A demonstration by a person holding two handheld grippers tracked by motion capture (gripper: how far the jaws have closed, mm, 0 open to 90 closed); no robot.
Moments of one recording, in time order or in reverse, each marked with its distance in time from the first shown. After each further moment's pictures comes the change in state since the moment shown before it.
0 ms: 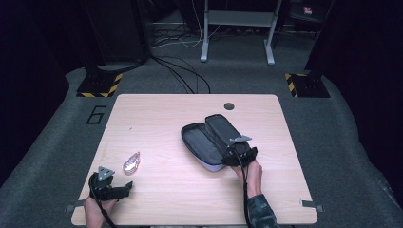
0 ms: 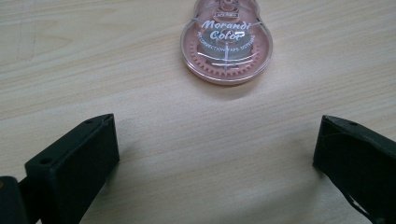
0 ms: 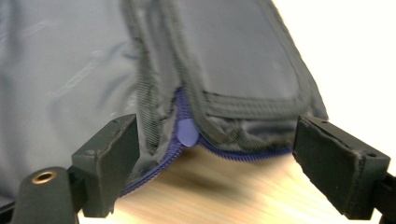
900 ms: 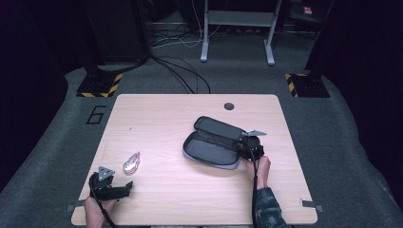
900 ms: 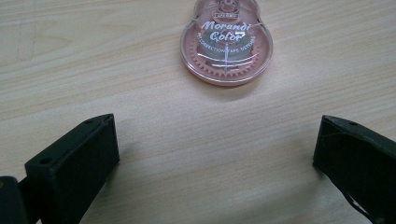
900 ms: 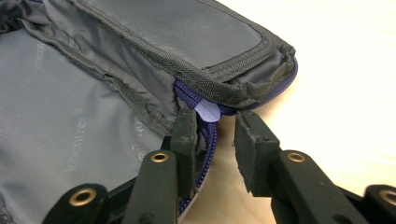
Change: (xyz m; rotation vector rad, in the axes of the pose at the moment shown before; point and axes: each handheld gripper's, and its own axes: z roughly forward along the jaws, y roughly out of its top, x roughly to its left) left arm -0.001 0.000 0.001 -0.003 0.002 -0.006; right arm -0.042 0.006 0.017 -0.057 0.082 0.090
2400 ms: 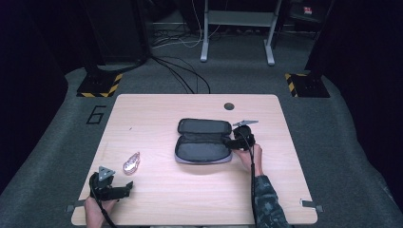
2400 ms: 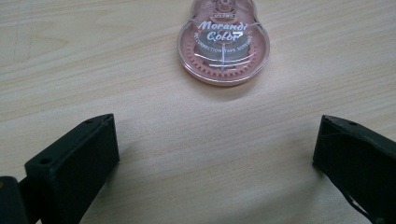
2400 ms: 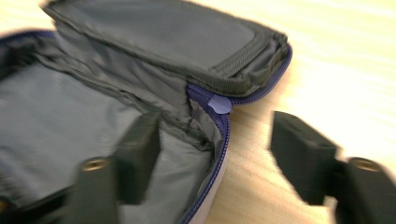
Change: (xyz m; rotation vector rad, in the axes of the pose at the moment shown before) left arm 0.000 0.000 0.000 0.002 -0.008 0.008; right arm 0.006 0.036 0.022 -0.005 0.202 -0.087
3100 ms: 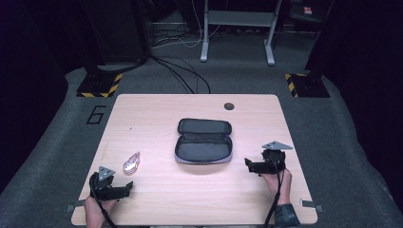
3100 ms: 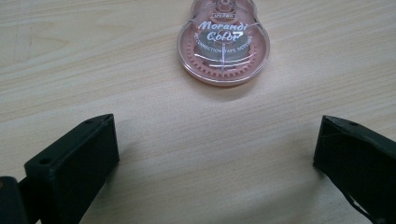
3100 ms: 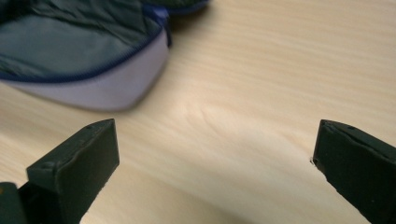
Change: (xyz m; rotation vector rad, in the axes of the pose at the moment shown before) left arm 0.000 0.000 0.000 -0.001 0.001 -0.002; right arm -0.022 -0.082 -0.094 -0.076 -0.110 0.014
